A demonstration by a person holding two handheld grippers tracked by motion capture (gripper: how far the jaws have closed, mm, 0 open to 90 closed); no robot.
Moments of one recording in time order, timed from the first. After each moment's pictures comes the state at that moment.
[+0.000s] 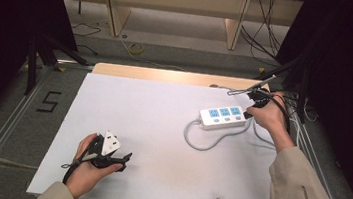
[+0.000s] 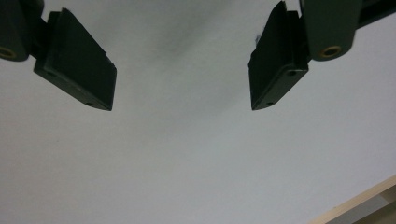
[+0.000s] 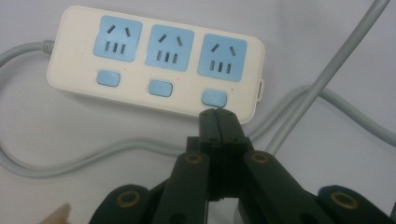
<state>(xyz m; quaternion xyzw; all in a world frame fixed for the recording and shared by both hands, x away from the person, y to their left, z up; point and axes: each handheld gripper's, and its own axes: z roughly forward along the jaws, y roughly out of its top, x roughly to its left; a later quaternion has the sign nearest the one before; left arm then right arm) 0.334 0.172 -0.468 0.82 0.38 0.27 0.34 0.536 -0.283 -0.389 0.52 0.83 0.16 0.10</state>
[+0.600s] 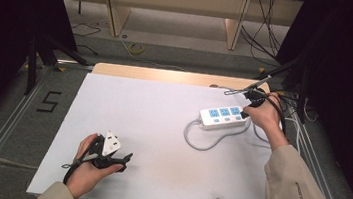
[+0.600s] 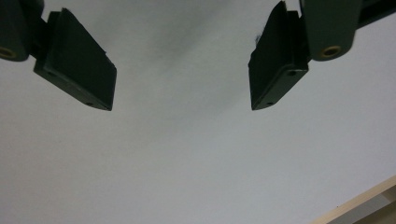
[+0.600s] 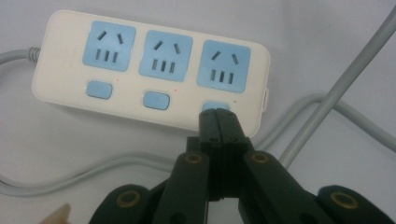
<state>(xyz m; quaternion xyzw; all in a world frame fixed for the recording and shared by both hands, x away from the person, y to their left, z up) 0.334 0.171 -0.468 0.82 0.37 0.27 0.34 0.546 -0.277 -0.401 0.53 0.83 0.16 0.10</state>
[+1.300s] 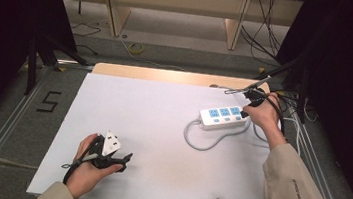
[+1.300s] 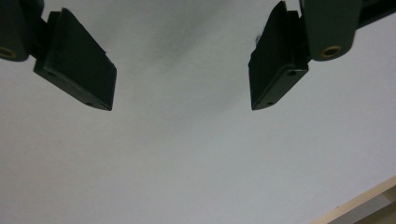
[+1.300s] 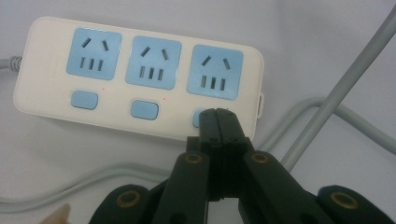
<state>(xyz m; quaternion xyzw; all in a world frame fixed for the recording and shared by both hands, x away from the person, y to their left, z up) 0.334 0.171 -0.469 0.82 0.37 0.27 0.34 0.554 -0.280 -0.408 0.53 0.82 0.16 0.10</state>
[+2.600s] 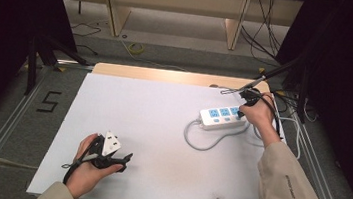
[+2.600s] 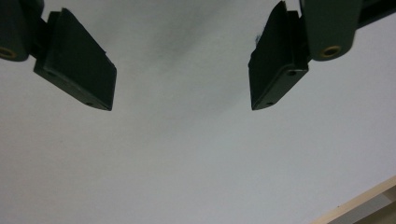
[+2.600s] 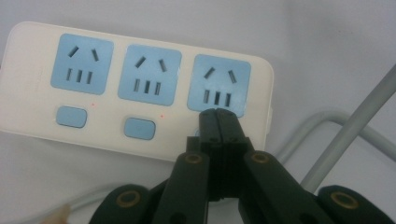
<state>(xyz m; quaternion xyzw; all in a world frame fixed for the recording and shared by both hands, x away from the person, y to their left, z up) 0.334 0.171 -0.469 0.82 0.37 0.27 0.34 0.566 -0.271 -0.422 0.53 0.83 0.15 0.10</state>
